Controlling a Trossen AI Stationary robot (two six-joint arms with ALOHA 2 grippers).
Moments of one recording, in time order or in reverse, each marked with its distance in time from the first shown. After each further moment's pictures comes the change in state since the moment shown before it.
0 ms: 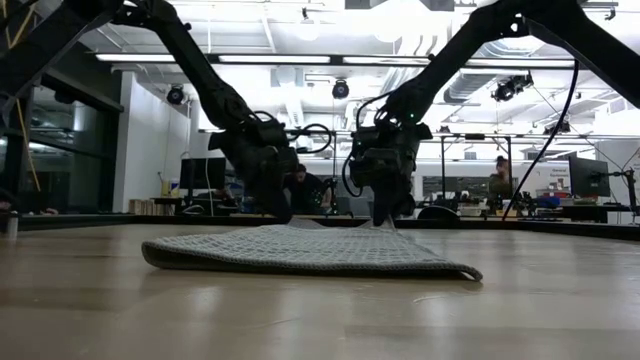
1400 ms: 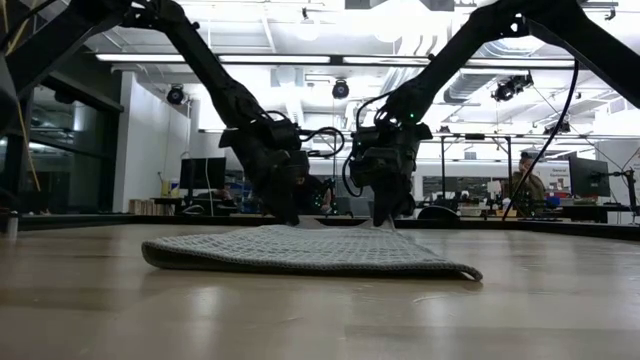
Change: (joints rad) left arm -0.054 0.042 0.071 -0.063 -0.082 -0.029; right arm 0.000 0.000 0.000 -0.006 -0.011 0.000
